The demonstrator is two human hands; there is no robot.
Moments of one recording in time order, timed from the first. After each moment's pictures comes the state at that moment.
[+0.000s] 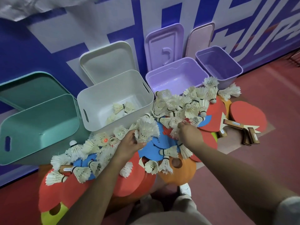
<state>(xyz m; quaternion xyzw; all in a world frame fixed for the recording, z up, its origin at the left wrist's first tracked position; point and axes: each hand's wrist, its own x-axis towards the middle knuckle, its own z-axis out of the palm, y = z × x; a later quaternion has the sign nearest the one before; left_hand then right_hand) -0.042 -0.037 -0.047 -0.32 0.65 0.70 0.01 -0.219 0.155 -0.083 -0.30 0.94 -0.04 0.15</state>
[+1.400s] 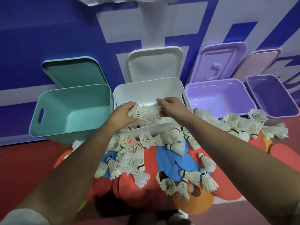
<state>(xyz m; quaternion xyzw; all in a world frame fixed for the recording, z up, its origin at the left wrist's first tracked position) -0.056 -0.221 -0.014 -0.34 0.86 0.37 -0.02 -0.235 -0.078 0.012 -0.24 0.75 -0.46 0.41</state>
